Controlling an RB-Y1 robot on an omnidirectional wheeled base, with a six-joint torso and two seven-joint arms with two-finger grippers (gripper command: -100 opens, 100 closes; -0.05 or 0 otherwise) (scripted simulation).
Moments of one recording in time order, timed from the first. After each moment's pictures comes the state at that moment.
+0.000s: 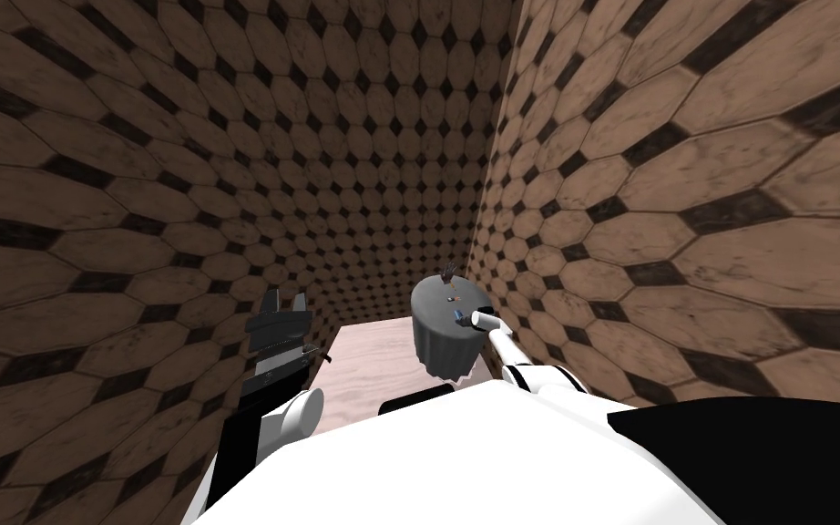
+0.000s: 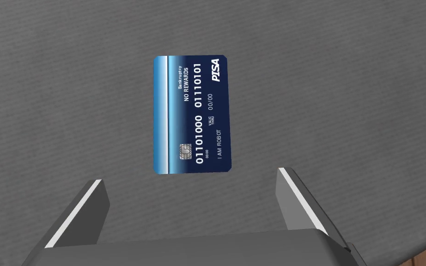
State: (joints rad) left arm 0.45 -0.02 0.06 -2.24 0.11 -0.41 0.09; right arm -0.31 -0.27 -0.28 -0.87 -0.44 0.66 -1.13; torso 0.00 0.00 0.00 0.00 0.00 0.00
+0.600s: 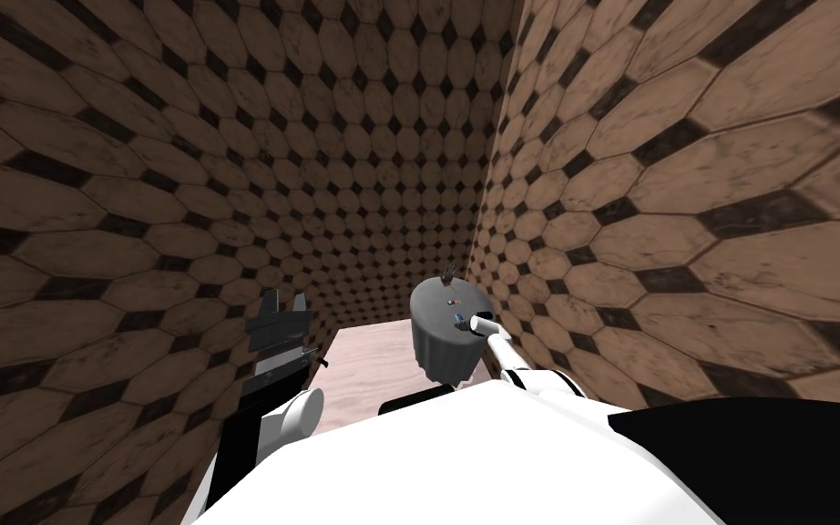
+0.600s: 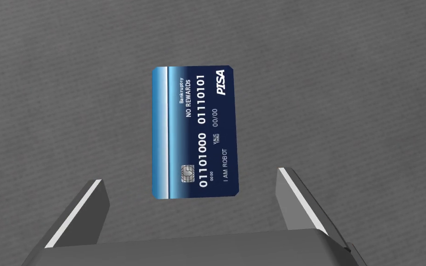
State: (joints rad) left arm 0.45 -0.02 0.06 -2.24 0.11 -0.41 0.09; right arm -0.28 -0.23 -0.29 -0.84 -0.44 0.61 -1.10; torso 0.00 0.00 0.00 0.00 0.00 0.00
